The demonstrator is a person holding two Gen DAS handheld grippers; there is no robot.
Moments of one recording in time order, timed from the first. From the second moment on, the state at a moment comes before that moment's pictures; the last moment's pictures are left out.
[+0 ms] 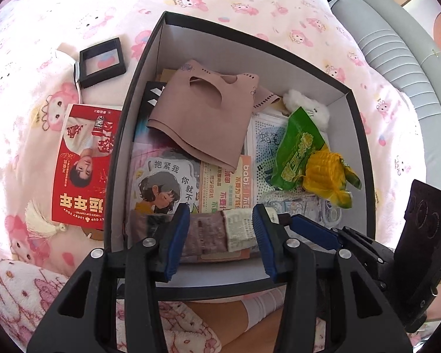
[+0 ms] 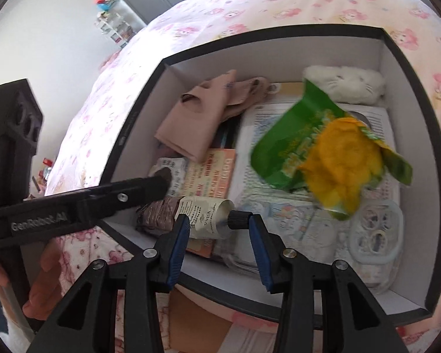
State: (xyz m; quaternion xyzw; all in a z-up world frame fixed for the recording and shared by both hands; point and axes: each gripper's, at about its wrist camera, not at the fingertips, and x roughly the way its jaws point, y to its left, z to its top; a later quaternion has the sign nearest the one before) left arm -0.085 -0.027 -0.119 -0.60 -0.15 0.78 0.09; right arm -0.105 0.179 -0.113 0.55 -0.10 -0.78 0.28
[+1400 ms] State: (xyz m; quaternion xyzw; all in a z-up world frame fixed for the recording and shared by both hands) left arm -0.060 -0.004 -0.071 -0.54 -0.11 0.82 0.14; right arm -0.066 0.216 -0.079 0.46 -0.11 -0.87 0.16
